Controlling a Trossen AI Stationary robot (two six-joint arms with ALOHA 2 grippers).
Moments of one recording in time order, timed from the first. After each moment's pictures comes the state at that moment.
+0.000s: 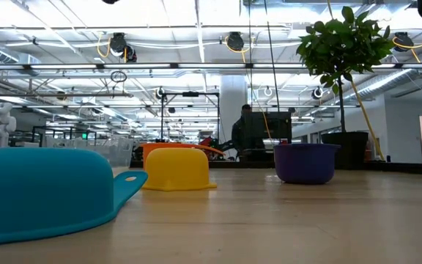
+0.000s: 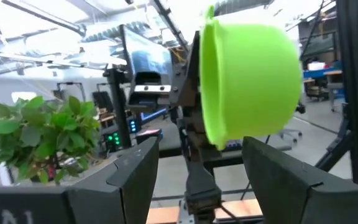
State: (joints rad) left arm -0.17 1.73 1.14 0.89 -0.18 0.25; right arm 0.26 0.91 0.43 1.17 0.10 -0.31
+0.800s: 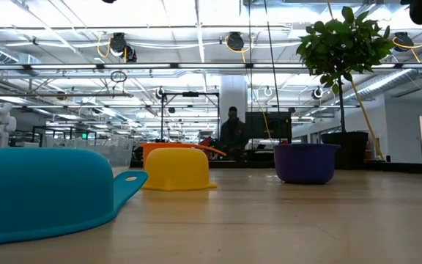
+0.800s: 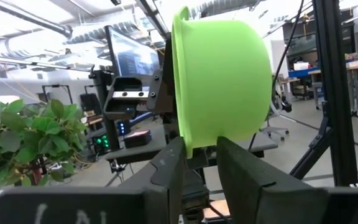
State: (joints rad) left arm -0.17 1.73 1.14 0.88 -0.15 0.26; right arm 0.22 1.02 0.43 1.30 0.10 -0.30
